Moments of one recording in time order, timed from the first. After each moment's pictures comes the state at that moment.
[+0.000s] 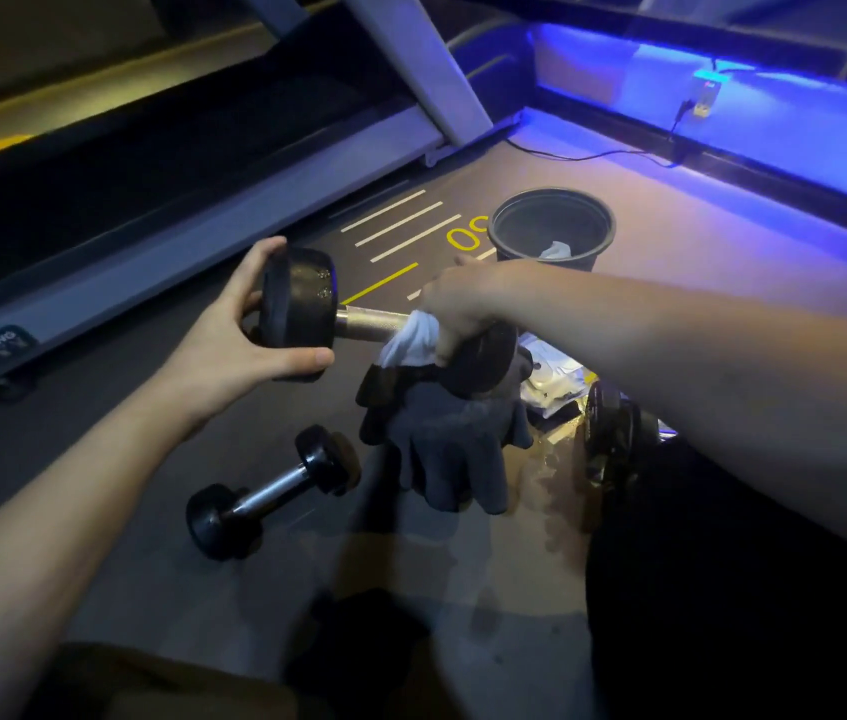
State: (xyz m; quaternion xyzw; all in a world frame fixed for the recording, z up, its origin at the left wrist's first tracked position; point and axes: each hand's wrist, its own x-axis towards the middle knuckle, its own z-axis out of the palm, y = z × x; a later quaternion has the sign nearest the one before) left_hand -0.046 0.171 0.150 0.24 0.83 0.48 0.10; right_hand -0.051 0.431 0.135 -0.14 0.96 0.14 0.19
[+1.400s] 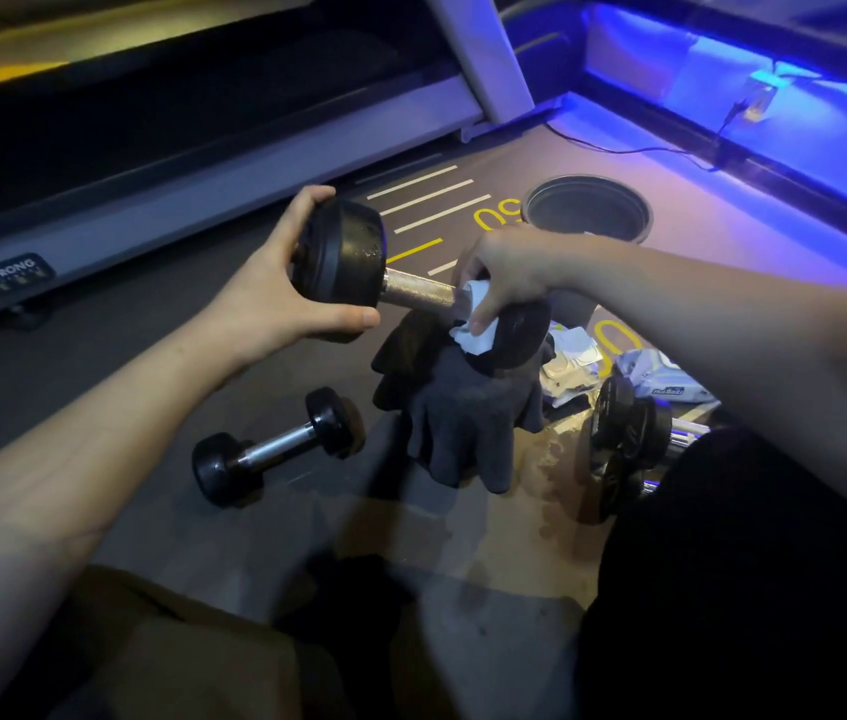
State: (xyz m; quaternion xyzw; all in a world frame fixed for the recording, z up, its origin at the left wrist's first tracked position) left_hand -0.033 0.178 0.153 0.24 0.84 0.48 0.08; right_hand -0.051 0.457 0.128 -0.13 0.98 -0.05 0.15
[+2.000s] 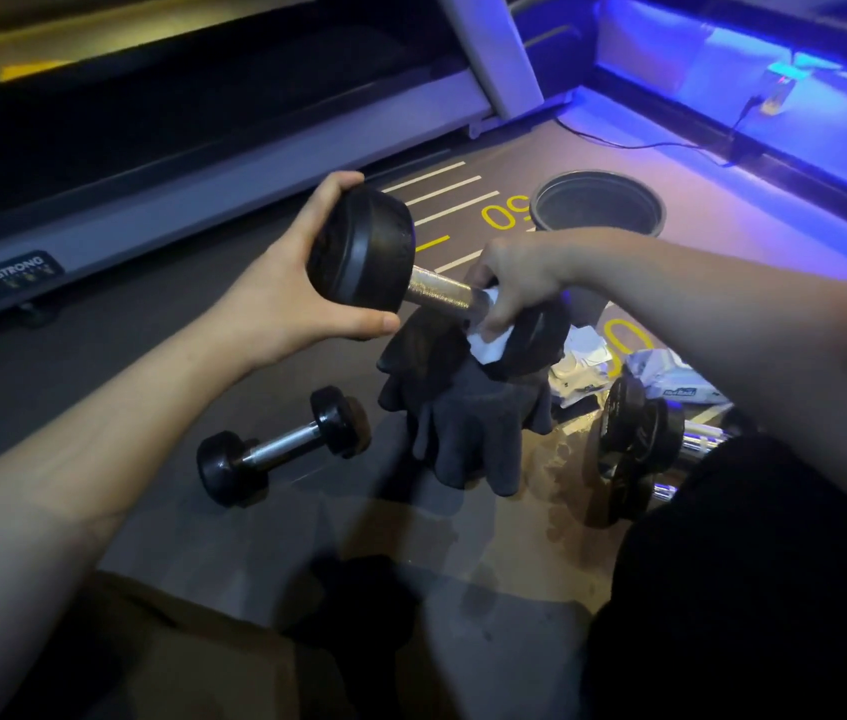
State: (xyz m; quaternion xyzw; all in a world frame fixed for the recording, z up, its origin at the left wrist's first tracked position) left_hand -0.025 0.187 0.166 0.28 0.86 0.42 0.07; right_hand -0.040 0.454 0.141 -0.14 0.97 -0.07 0.21
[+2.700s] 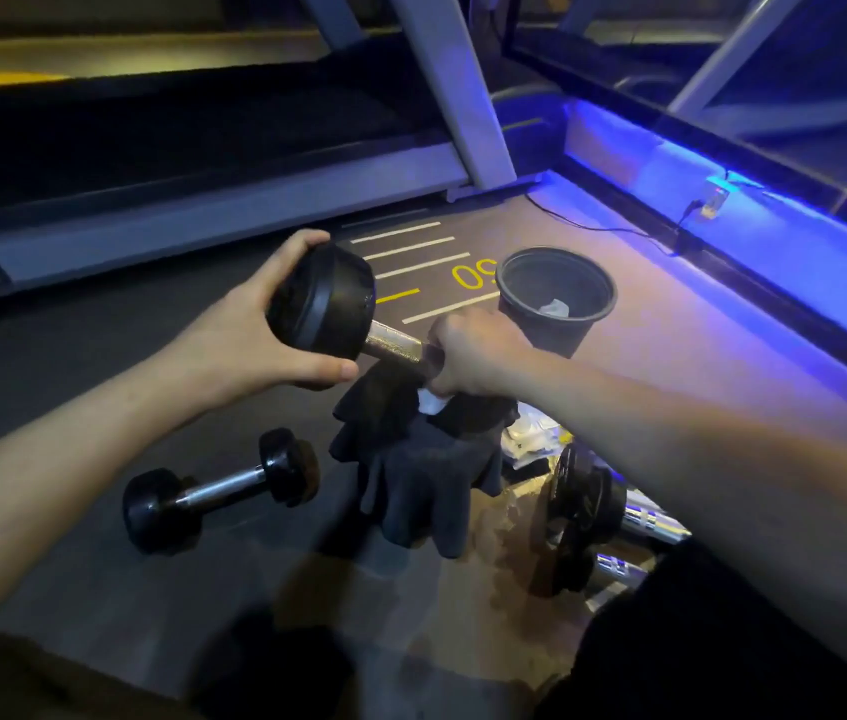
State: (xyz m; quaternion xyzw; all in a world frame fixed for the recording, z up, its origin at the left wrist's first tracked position) left_hand -0.023 0.189 0.167 0.24 0.87 0.43 0.06; right_hand -0.031 0.436 0.111 -0.06 1.00 0.01 0.03
